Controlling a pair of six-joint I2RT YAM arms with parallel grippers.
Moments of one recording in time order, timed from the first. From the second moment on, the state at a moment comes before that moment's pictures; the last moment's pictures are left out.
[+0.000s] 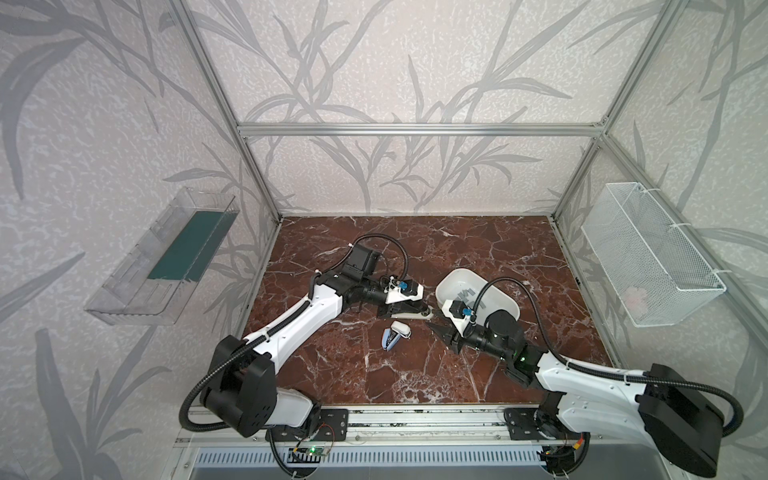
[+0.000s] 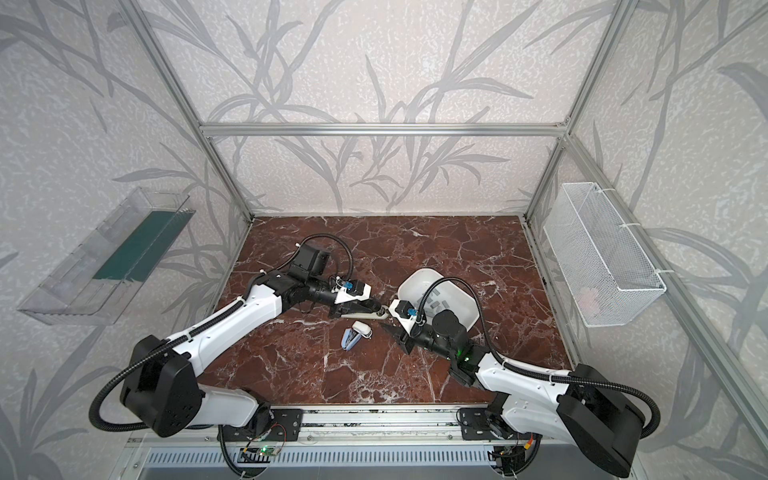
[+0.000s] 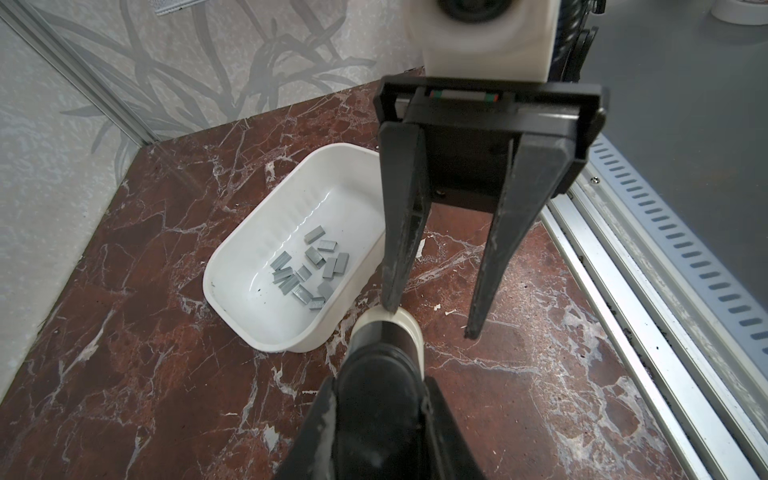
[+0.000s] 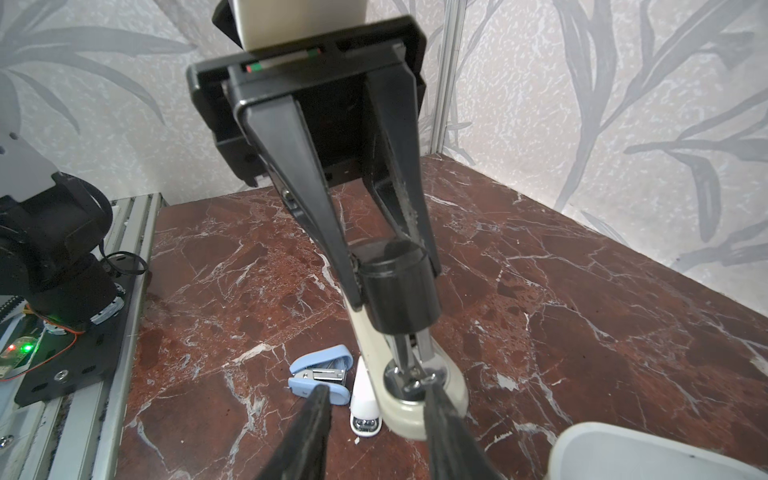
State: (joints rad) left arm -0.48 1.39 1.04 -0.52 0.91 1.01; right arm 0.85 1.14 0.35 0.63 -0.23 -0.06
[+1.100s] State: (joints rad) left arm -0.48 1.36 1.03 -0.61 0.97 1.04; right arm 0.84 1.24 0.46 0.58 -0.34 -0.11
